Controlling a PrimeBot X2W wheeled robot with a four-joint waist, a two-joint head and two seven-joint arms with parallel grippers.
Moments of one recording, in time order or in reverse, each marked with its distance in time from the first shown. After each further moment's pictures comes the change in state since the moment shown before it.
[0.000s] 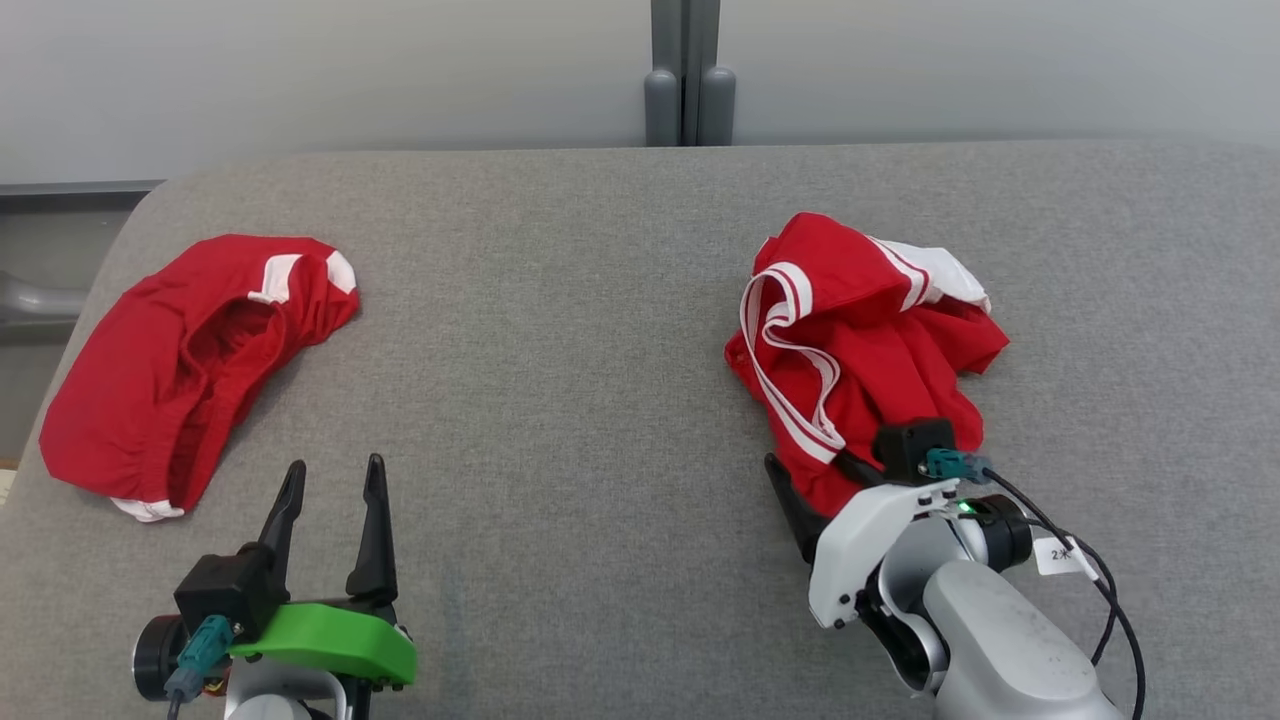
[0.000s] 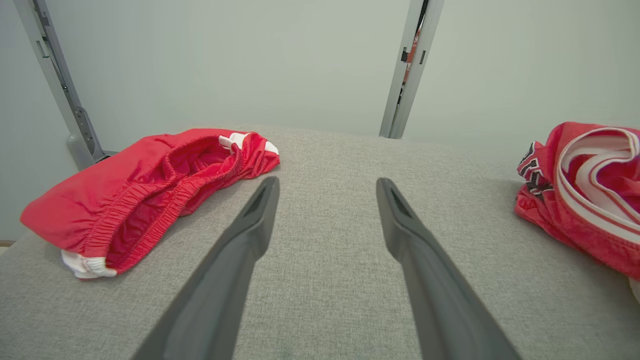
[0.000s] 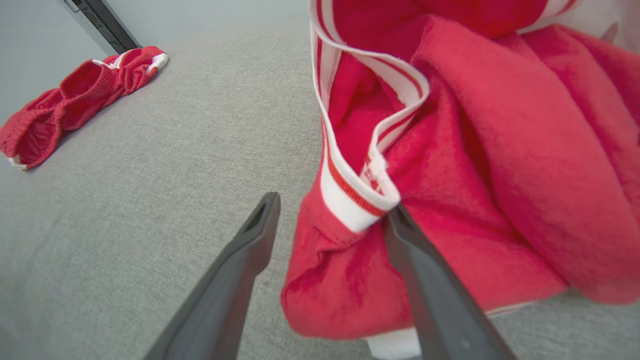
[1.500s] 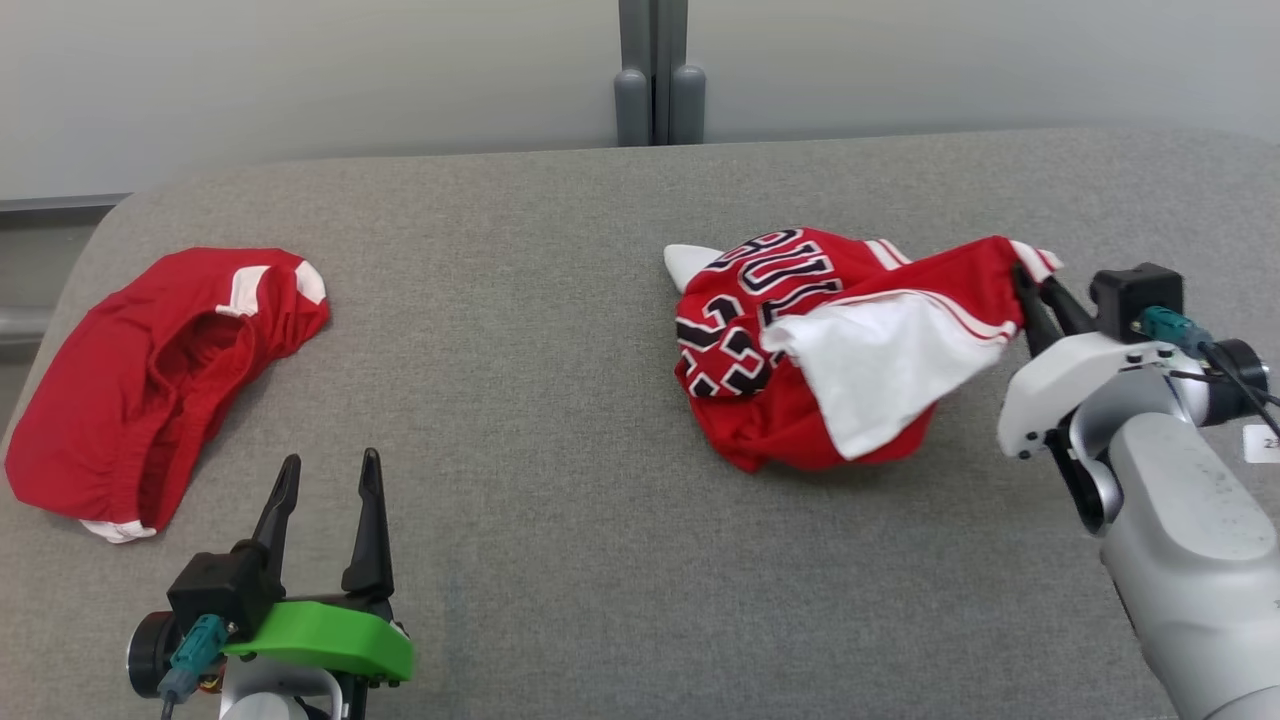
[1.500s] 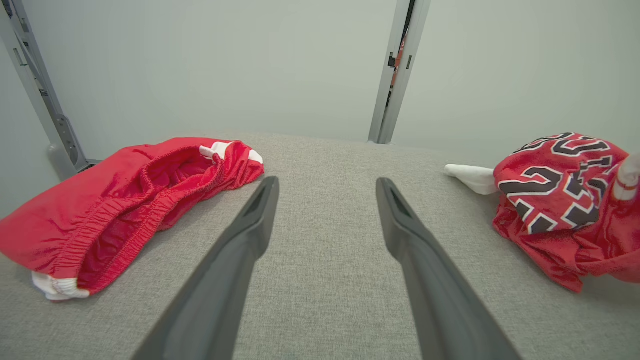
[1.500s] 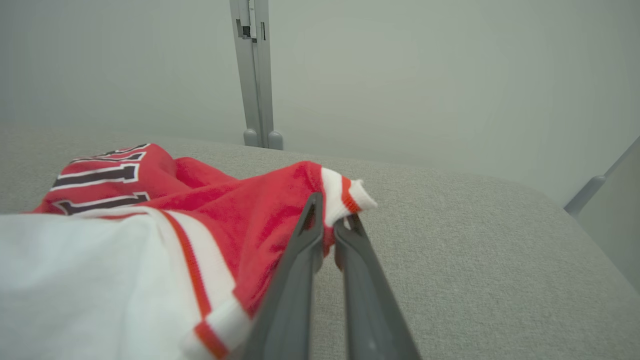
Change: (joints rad) left arm 0.001 -0.001 0.004 -0.019 -0.002 -0.001 0.000; right arm -0.212 -0.178 -0.216 0.116 -0.189 0.000 -0.159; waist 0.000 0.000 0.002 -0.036
